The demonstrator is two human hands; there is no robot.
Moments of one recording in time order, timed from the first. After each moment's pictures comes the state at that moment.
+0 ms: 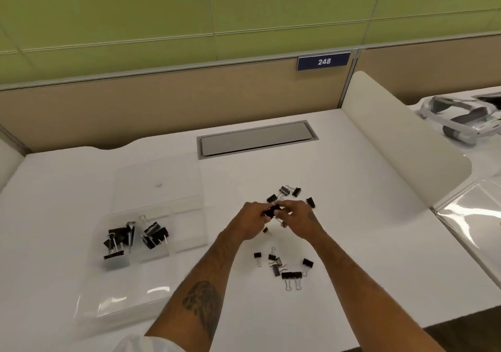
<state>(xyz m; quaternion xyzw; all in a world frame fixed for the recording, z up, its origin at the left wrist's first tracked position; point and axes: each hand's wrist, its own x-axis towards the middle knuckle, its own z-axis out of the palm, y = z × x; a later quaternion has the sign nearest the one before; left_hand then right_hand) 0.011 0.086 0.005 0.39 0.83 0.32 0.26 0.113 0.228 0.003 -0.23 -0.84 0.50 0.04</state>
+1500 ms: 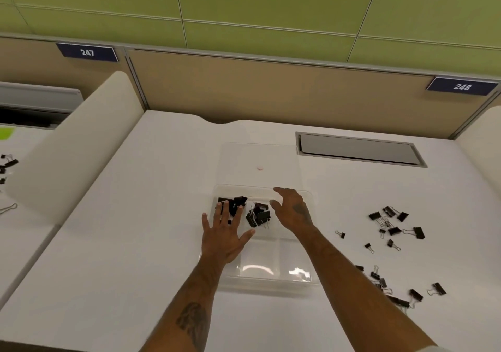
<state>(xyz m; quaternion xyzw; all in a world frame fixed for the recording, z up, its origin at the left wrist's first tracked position) -0.058 -0.241 -0.051 0.18 0.98 0.06 0.09 -0.057 -0.037 0.000 -0.18 -0.92 0.35 -0.03</state>
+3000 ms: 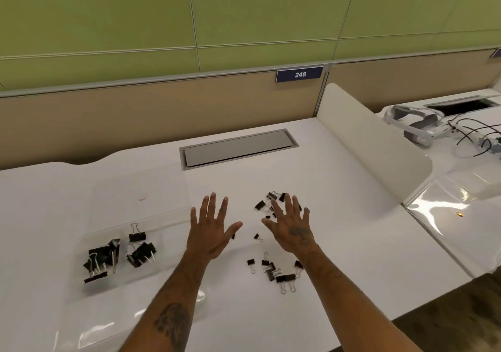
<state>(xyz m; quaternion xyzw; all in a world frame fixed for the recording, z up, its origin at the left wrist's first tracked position) -0.018 0.013 -0.020 0.38 0.92 0.10 0.03 0.120 0.203 -0.015 -0.28 -0.96 0.08 -0.02</state>
